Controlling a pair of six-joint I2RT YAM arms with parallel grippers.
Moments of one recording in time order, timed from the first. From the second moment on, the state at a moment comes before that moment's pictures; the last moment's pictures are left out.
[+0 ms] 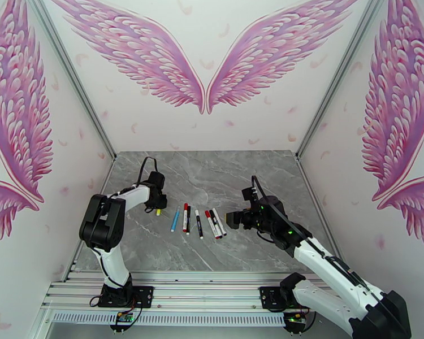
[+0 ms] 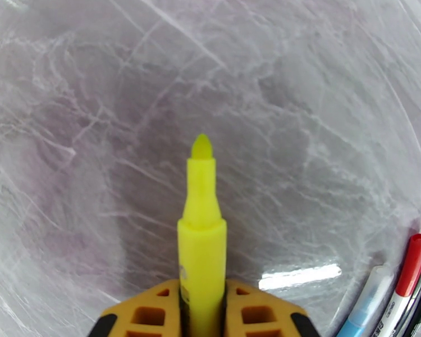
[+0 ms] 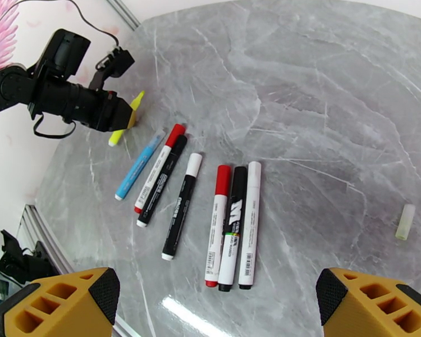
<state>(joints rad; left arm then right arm) -0.22 1.89 1.17 -0.55 -0.07 -0.21 0.47 0.96 0.65 -0.30 -0.25 0.34</state>
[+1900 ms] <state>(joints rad) -0.58 1.84 1.23 -0.70 -0.07 -0.55 0.47 0.91 0.65 -0.34 -0.27 0.34</state>
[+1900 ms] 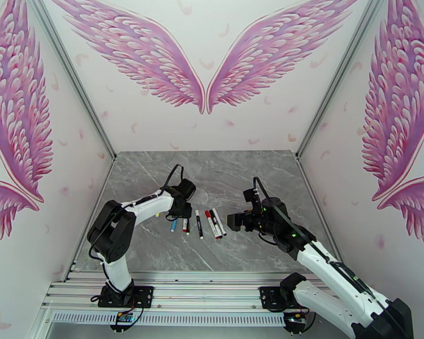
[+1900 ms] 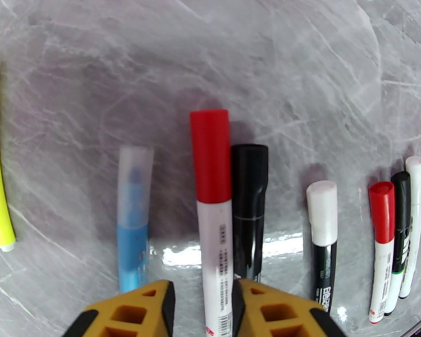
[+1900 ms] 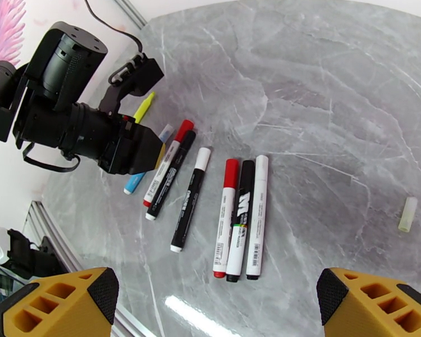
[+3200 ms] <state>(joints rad) -0.57 1.93 1.25 -0.69 -0.10 -0.53 0.47 0.92 0.65 -0.34 -0.27 0.35</state>
